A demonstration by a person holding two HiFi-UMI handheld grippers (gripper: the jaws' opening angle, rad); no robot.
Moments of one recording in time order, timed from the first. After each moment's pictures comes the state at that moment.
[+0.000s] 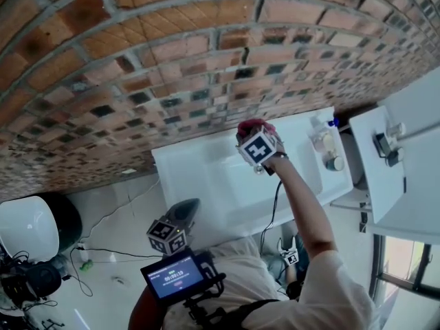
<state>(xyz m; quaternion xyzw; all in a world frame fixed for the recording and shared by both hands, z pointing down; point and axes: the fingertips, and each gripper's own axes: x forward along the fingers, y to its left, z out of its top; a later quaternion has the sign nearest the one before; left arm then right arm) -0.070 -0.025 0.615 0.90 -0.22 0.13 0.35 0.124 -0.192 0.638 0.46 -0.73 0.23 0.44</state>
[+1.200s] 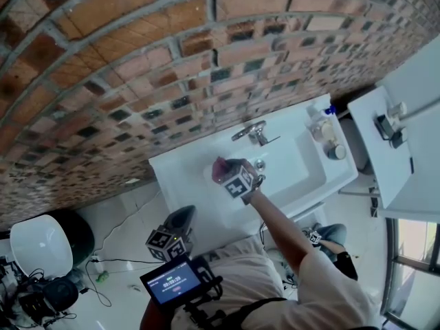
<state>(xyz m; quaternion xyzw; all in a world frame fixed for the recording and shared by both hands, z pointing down) -0.078 -0.026 0.630 0.89 -0.24 0.15 0.35 0.068 -0.118 0.753 0.51 -0.72 0.29 0.37</state>
